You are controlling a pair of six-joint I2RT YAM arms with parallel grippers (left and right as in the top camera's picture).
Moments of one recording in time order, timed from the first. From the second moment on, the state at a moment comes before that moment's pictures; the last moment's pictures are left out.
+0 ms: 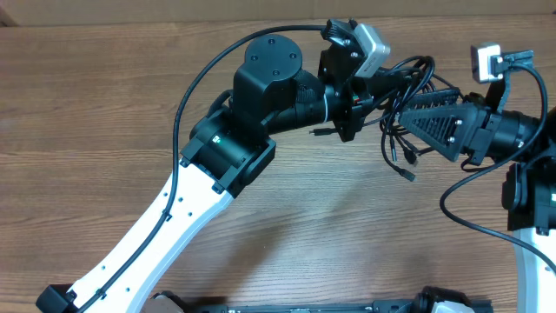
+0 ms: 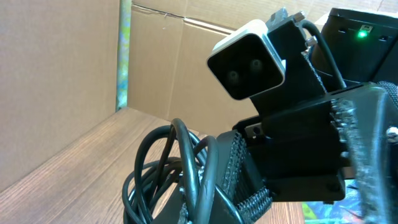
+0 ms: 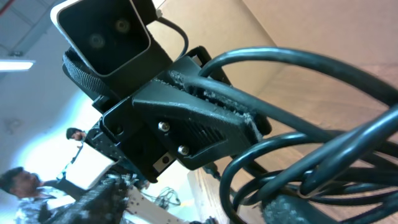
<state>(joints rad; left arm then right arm) -0.69 1.52 1.62 -0.19 0.60 -0.17 -0.19 1.08 1.19 -0.11 -1.46 0.74</state>
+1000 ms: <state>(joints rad) -0.67 1.52 1.62 -0.10 0.68 -0.22 -0.23 1.12 1.19 -0.11 -1.43 0.74</state>
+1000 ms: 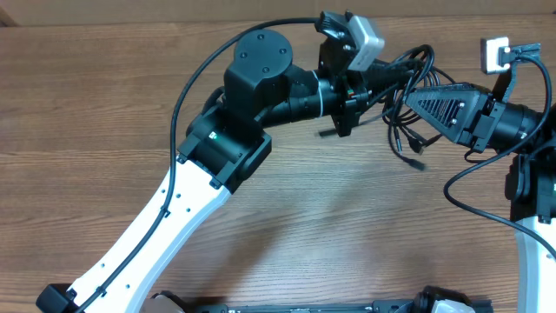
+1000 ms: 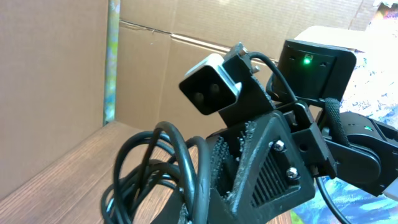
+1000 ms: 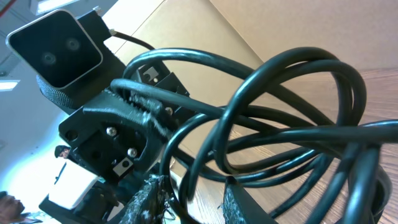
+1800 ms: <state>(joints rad) -0.70 1.52 1.62 -0.10 0.68 -0.24 -0.24 1.12 1.19 -0.12 -1.42 0.75</state>
